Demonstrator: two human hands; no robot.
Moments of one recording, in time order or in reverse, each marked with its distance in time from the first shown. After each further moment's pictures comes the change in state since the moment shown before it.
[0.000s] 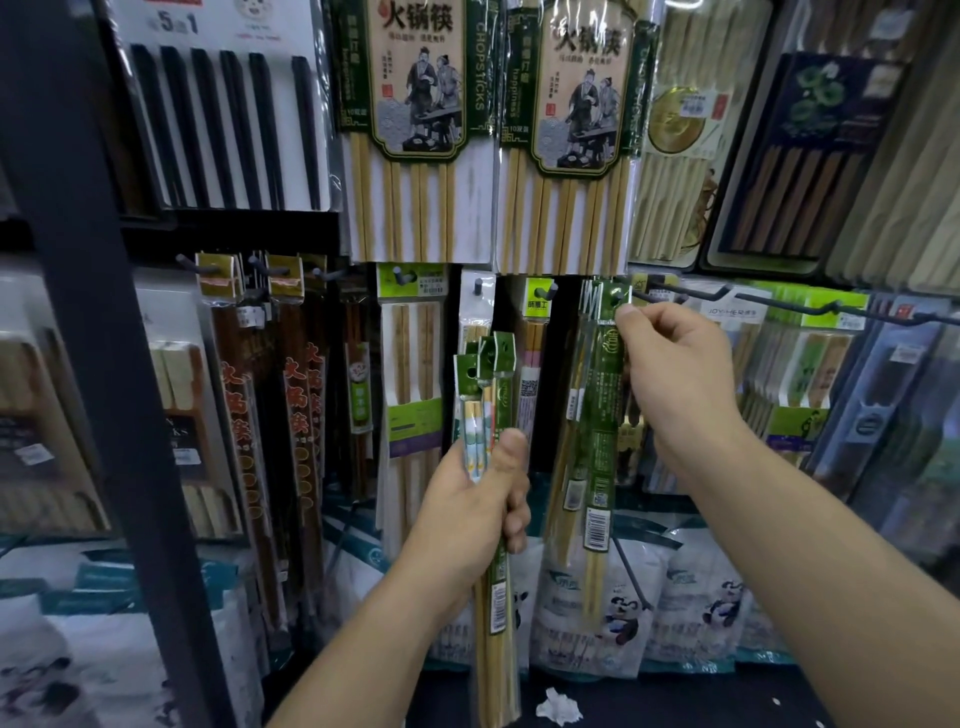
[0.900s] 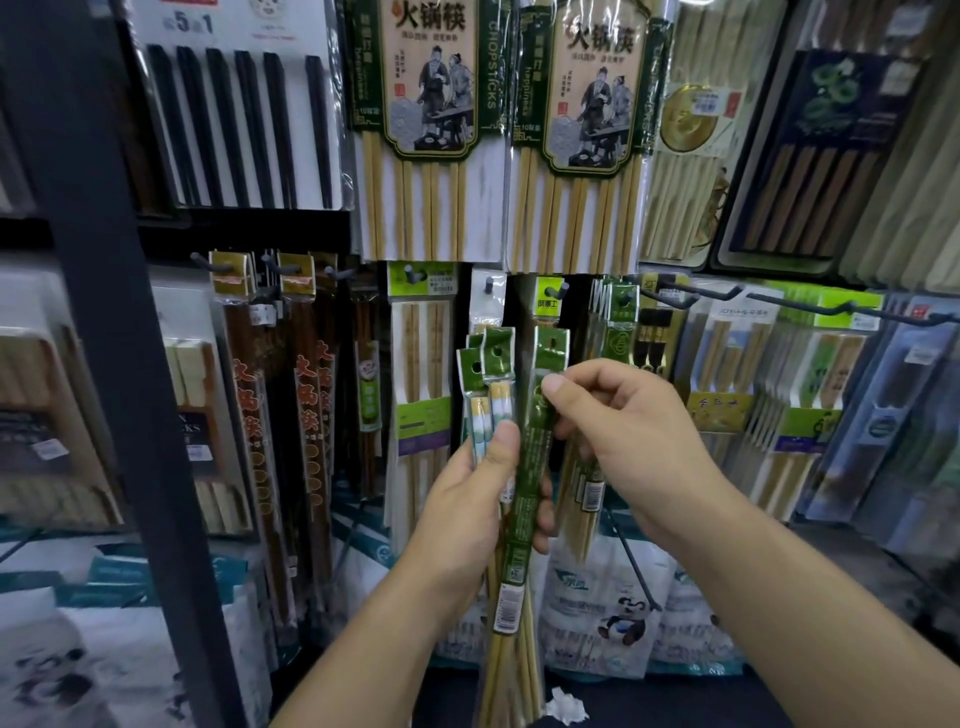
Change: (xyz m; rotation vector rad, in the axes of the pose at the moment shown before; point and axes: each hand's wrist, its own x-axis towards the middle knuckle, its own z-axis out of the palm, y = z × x) left_hand -0.007 0.005 -0.003 -0.062 -0.031 0.005; right_hand -0.058 -0.005 0.009 0.095 -0.386 0.034
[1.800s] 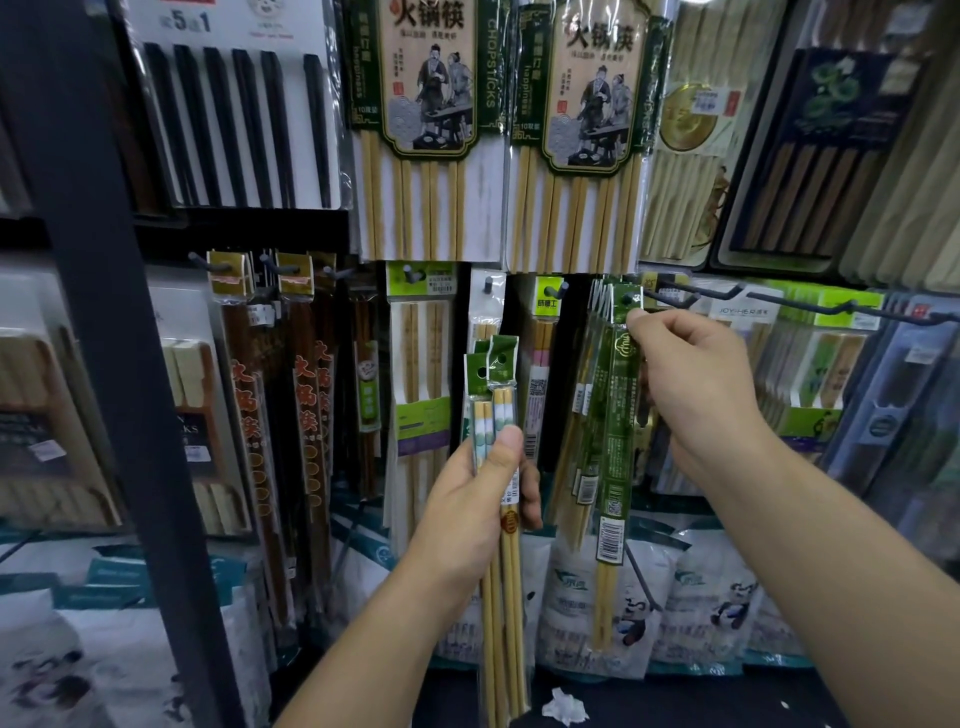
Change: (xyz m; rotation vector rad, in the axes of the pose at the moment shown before) left_hand 0.002 0.002 0.003 0.129 0.059 0.013; right_hand 0.044 -0.004 -0.030 -0.033 0.378 0.044
